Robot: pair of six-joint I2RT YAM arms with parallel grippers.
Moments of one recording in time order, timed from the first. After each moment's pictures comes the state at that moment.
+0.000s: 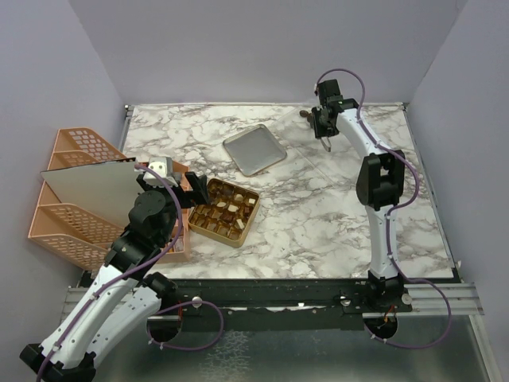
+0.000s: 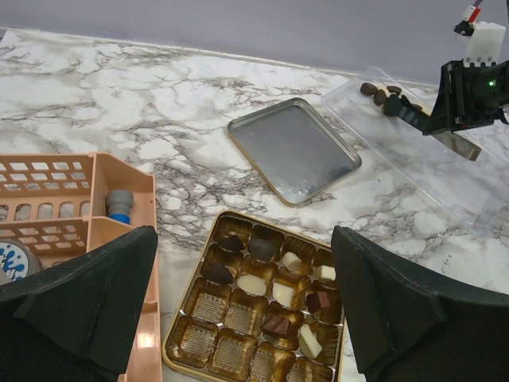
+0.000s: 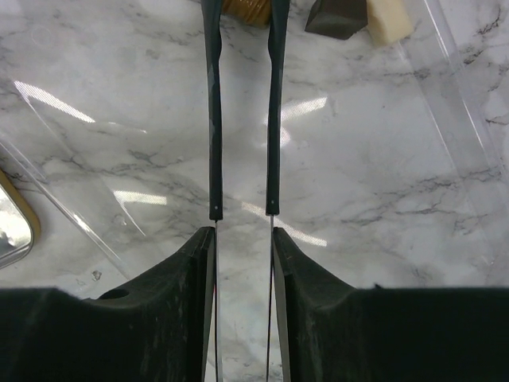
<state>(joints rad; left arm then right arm) -0.56 0.57 0.69 -0.25 -0.41 -0.29 0.23 2.36 2.20 -0.81 0.17 0.02</state>
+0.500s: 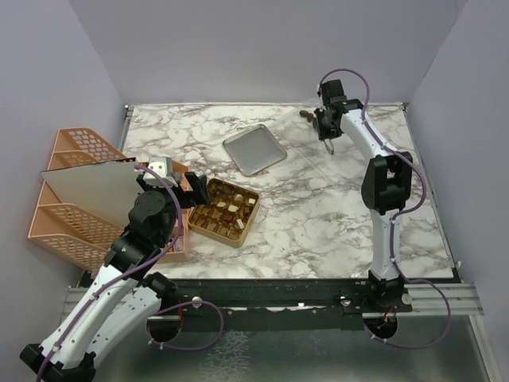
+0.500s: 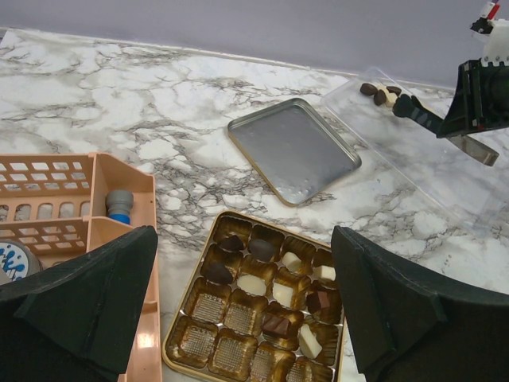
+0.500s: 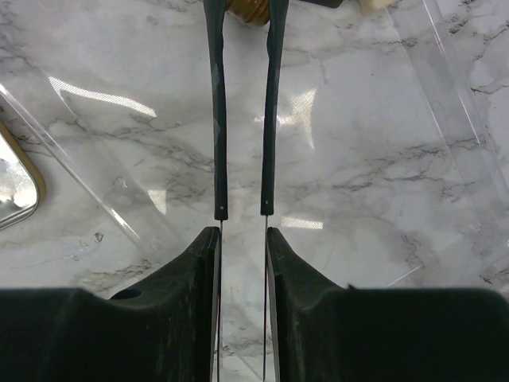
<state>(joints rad) -0.56 0.57 0.69 -0.25 -0.41 -0.29 0.23 2.26 2.09 -0.80 0.17 0.02</state>
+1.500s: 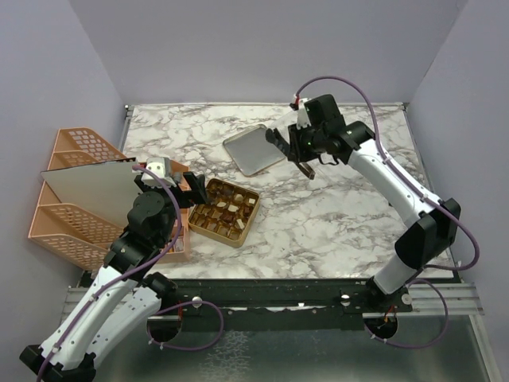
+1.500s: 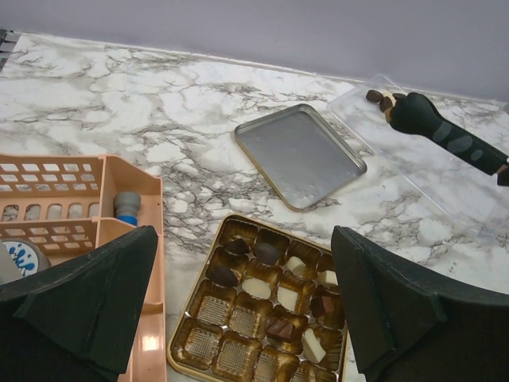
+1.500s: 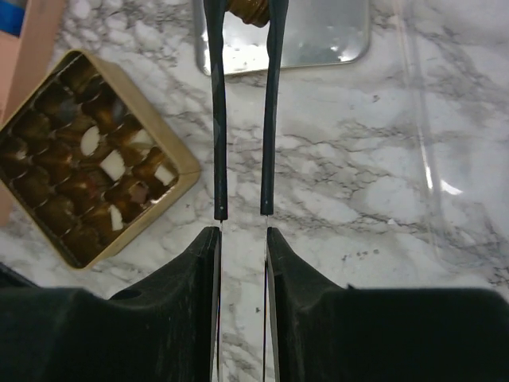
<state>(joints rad) -0.56 0.56 0.69 -0.25 -0.44 -0.28 0.50 1.68 1.66 -0.80 -0.06 0.13</state>
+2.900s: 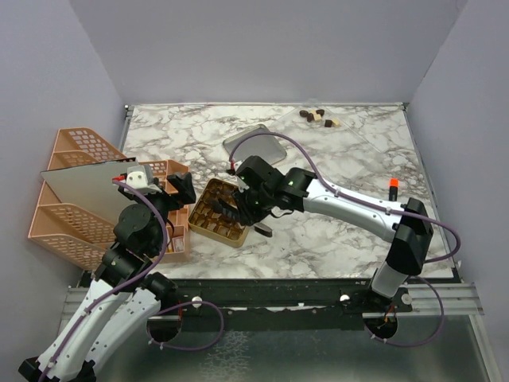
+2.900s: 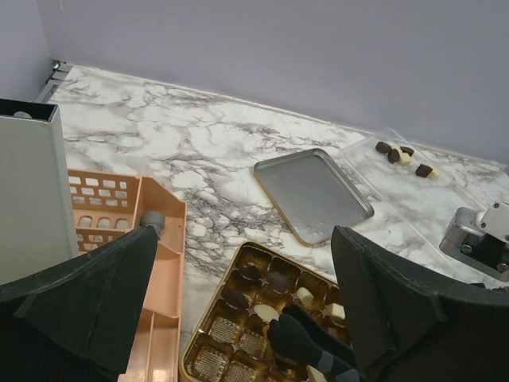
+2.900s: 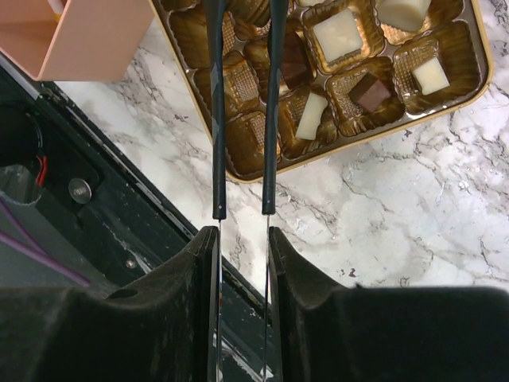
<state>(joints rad) -0.56 0.44 0.67 -0.23 -0.55 -0.28 1.04 1.70 1.51 -0.74 -0.07 0.34</state>
